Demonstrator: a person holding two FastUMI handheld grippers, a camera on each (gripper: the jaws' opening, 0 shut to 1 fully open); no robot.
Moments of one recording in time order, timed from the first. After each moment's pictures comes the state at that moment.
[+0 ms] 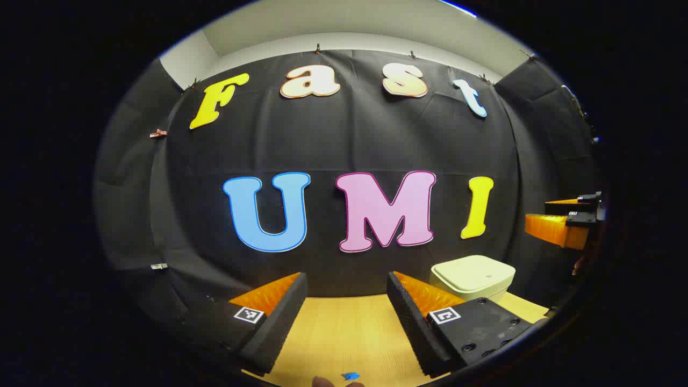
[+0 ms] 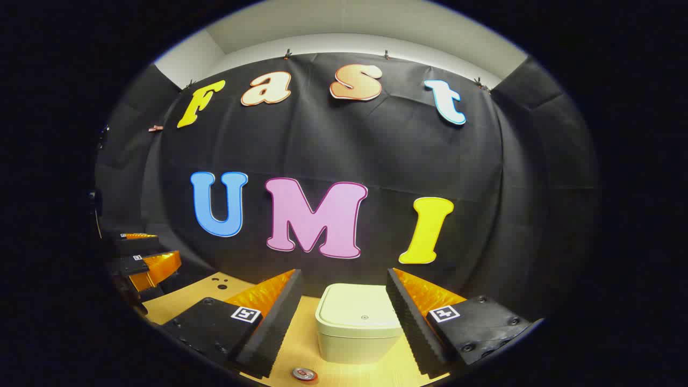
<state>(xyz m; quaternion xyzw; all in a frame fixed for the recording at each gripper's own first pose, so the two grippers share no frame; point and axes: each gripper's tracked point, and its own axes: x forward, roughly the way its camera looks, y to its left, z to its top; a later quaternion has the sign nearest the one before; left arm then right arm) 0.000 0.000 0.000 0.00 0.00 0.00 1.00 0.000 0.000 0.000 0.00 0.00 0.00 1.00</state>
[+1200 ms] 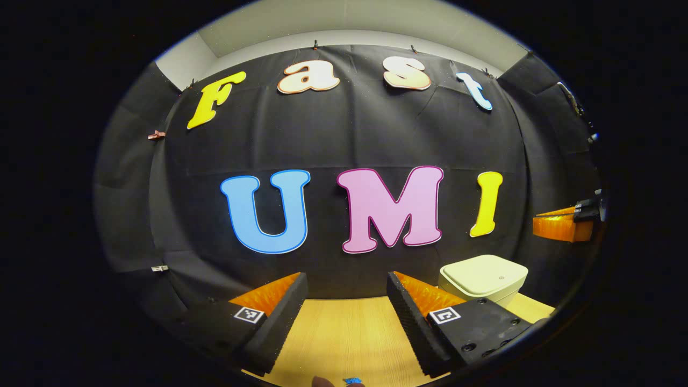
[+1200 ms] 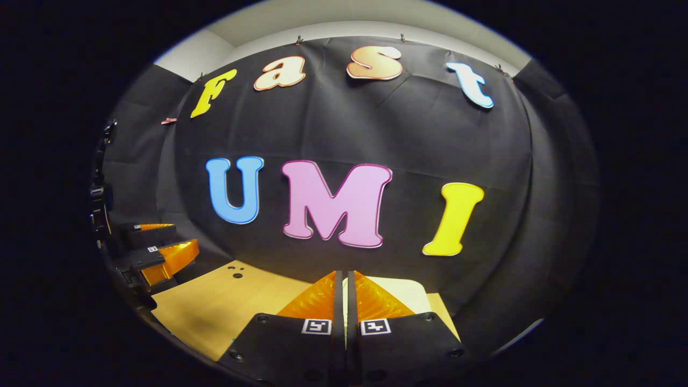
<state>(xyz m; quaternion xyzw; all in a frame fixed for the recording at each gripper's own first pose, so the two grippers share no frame) 0.031 0.001 -0.002 0.01 0.01 0.02 1.00 0.037 0.017 -0.030 0.00 0.06 0.07 1.00</state>
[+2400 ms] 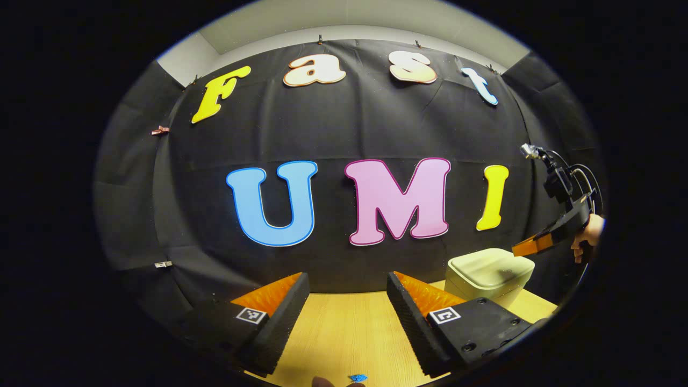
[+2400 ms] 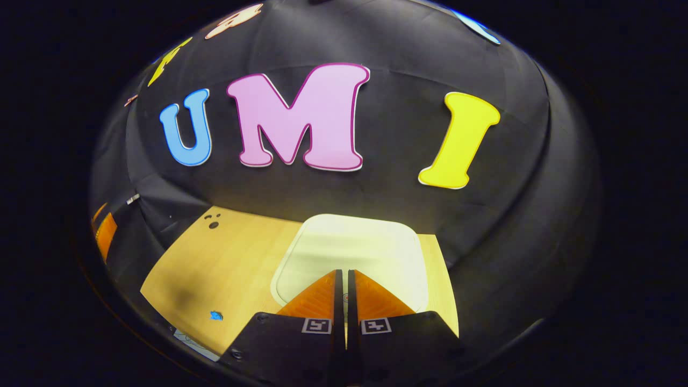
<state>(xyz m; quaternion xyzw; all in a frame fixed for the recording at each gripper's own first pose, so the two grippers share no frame) 0.028 0.016 -0.016 0.01 0.02 0.03 1.00 0.124 -0.042 -0.148 0.01 0.29 0.04 0.96</state>
